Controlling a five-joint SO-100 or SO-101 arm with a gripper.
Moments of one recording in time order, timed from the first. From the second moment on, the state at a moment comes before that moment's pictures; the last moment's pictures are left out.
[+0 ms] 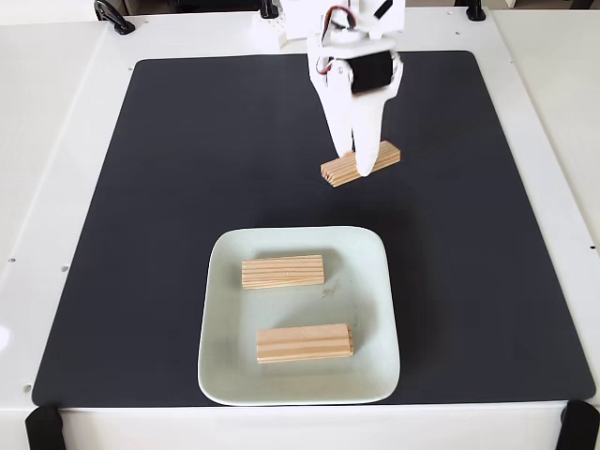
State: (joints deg) arm -19.8 93.6 100.5 53.4 -14.0
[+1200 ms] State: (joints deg) arm -6.9 67.1 44.4 73.7 -7.3
